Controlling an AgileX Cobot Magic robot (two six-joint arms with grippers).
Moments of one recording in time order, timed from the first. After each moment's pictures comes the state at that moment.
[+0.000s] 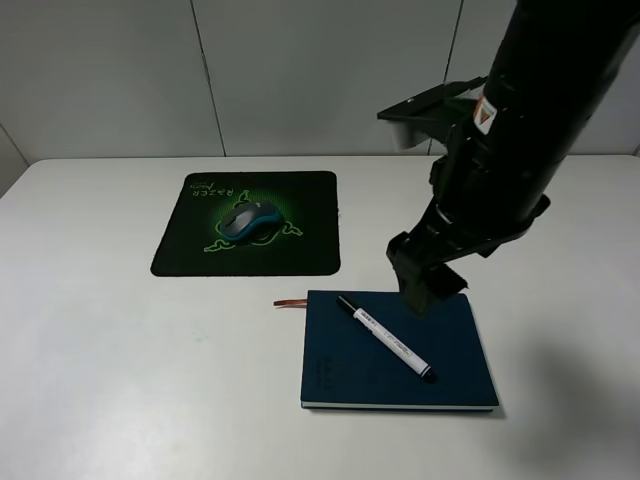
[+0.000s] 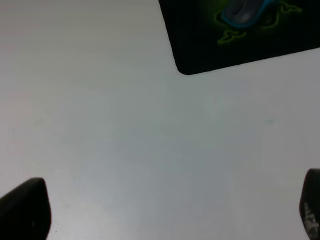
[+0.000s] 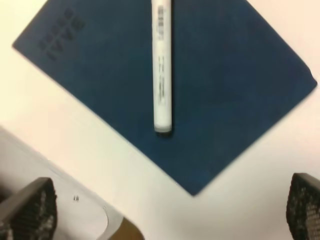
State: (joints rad) left arm -0.06 -0.01 -0.49 -0.05 1.06 0.16; right arm 0.76 1.48 -1.14 0.00 1.19 0.06
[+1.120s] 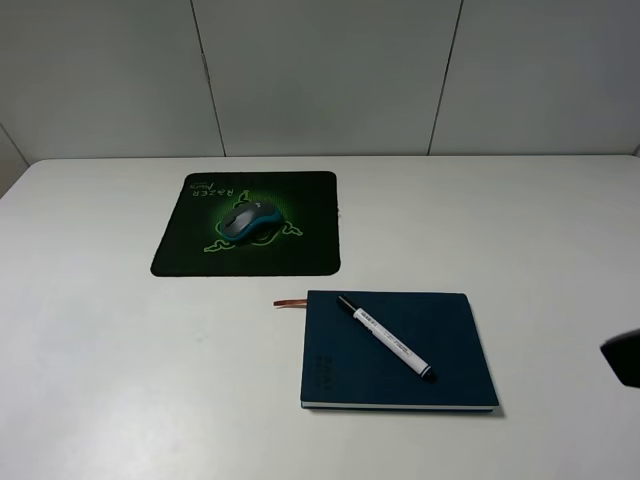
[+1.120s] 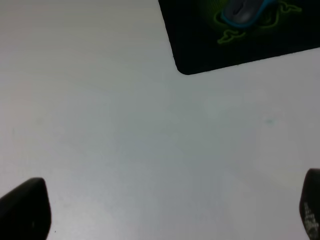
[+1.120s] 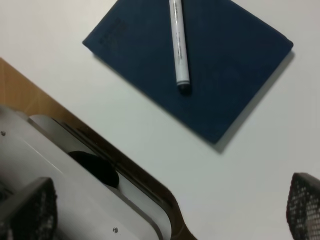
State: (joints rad) left arm -0.06 -0.01 -0.49 -0.05 1.06 0.16; right arm 0.76 0.67 -0.81 0.06 1.22 0.16
